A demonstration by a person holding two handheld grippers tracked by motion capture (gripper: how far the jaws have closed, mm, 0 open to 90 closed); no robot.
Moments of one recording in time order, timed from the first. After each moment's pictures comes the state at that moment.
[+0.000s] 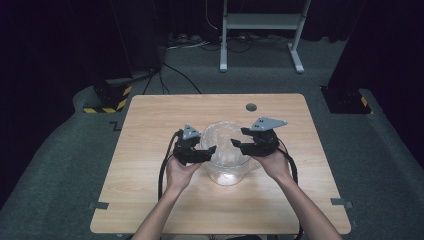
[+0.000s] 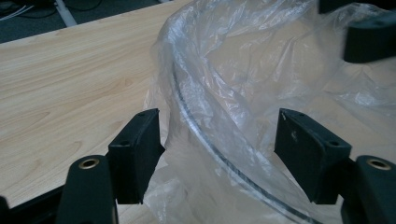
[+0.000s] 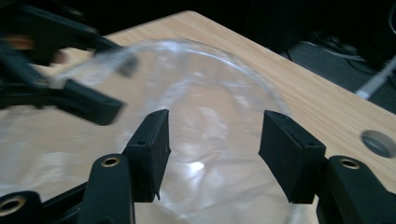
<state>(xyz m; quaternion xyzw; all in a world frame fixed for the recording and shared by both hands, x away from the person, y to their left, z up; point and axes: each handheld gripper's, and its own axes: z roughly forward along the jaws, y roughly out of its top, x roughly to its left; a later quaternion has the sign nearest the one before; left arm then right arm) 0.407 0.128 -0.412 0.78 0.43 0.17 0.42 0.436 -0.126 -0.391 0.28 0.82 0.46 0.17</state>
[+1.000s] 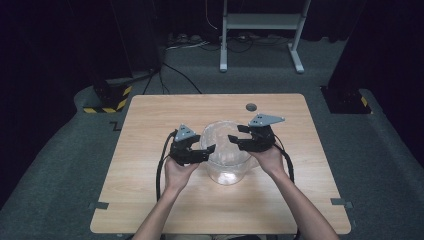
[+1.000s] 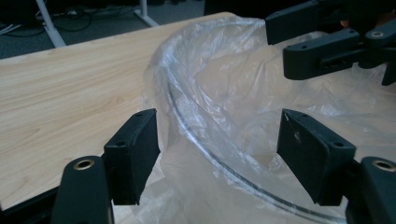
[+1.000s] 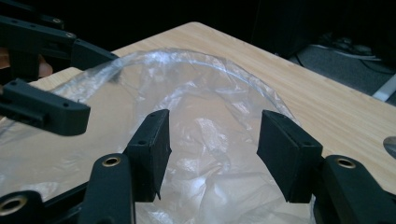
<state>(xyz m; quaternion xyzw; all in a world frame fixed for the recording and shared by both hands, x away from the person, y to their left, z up) 0.401 0.142 -0.407 0.75 0.41 0.17 0.48 0.451 -0.122 -0.400 0.28 0.81 0.50 0.15</state>
